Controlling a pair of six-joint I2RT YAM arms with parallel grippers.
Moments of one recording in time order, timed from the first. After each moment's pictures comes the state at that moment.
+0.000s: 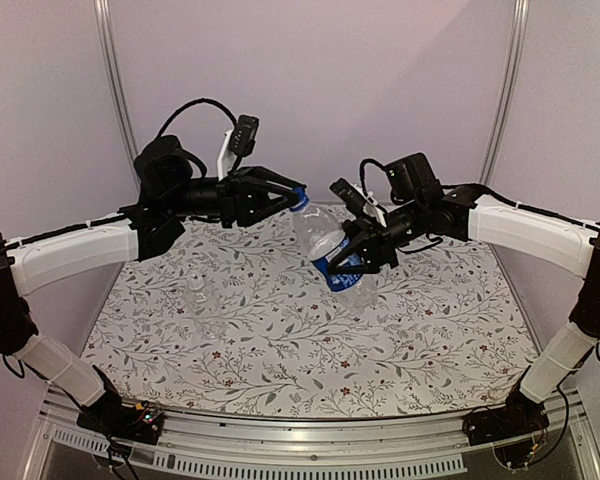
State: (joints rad) left arm -0.70 1.47 1.15 0.56 0.99 -0.48; right arm 0.70 1.63 1.37 -0.39 -1.16 -0.28
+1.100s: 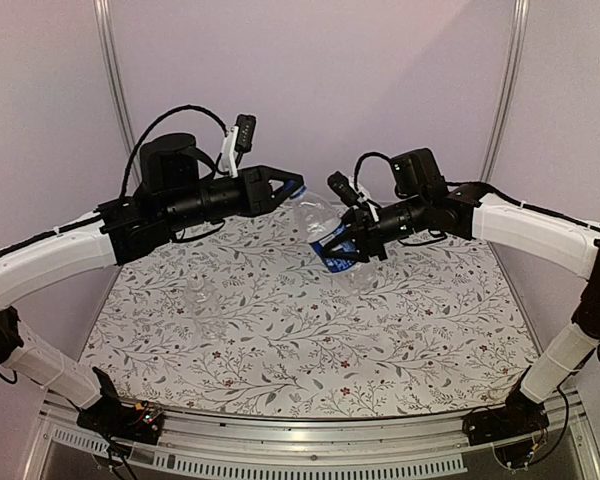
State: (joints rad) left arm -0.86 1.37 1.24 0.05 0.15 -0.51; right arm 0.70 1.61 1.37 -0.34 -0.82 -0.24
